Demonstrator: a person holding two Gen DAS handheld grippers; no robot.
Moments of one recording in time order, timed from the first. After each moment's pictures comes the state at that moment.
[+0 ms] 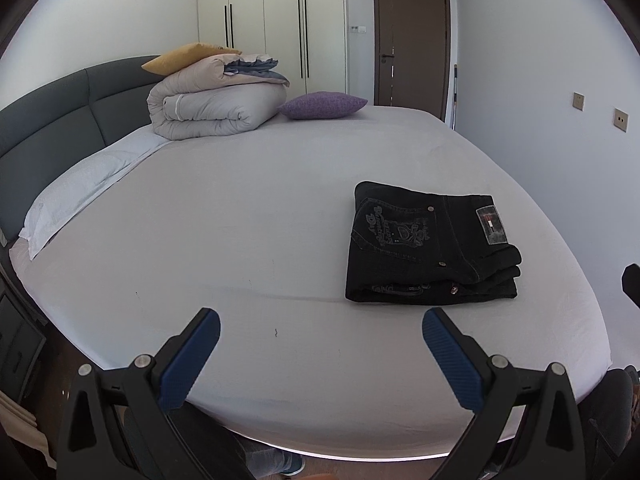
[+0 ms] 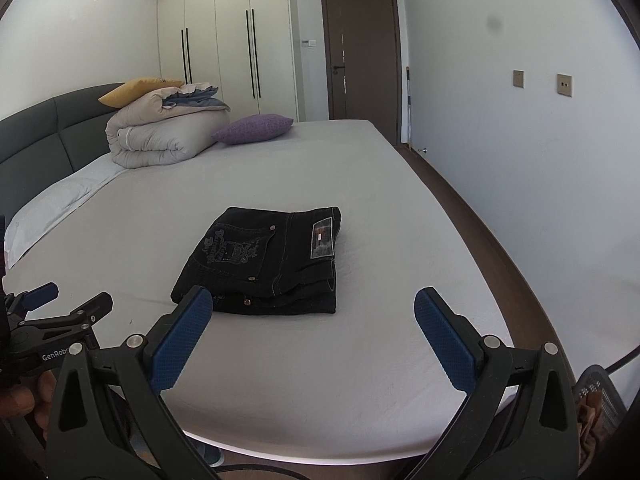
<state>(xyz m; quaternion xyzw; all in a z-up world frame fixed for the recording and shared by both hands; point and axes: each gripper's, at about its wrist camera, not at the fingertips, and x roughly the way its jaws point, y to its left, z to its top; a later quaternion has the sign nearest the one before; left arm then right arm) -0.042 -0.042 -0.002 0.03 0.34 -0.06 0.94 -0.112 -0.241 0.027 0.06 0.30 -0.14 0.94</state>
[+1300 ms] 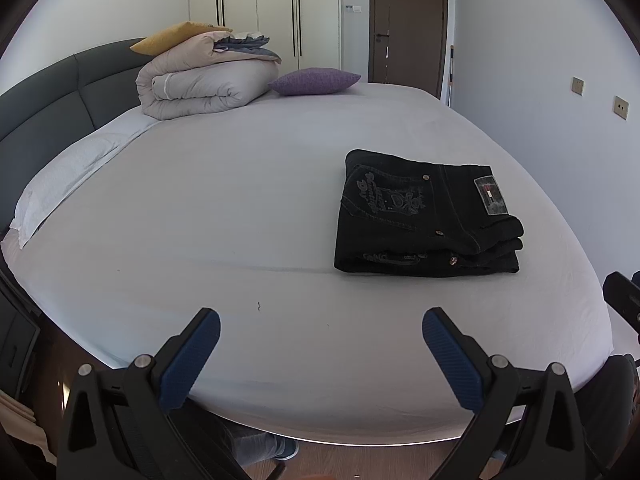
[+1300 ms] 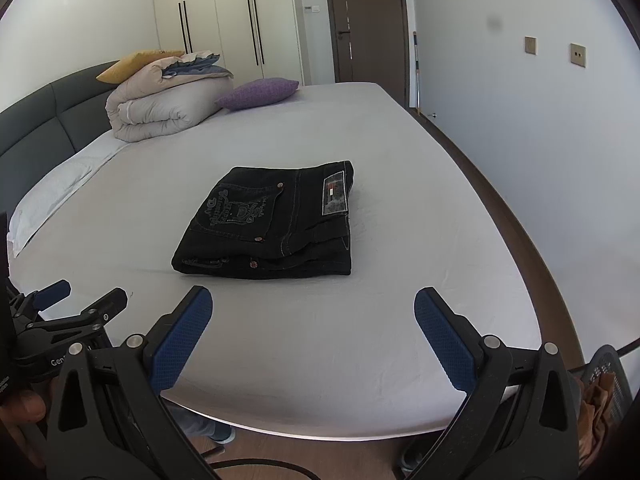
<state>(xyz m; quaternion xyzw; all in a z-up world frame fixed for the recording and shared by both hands) -0.041 -0.050 -0.027 0.04 0.38 -0.07 0.92 -0.074 -0.243 -0.020 0.09 0.36 -0.12 0.92</state>
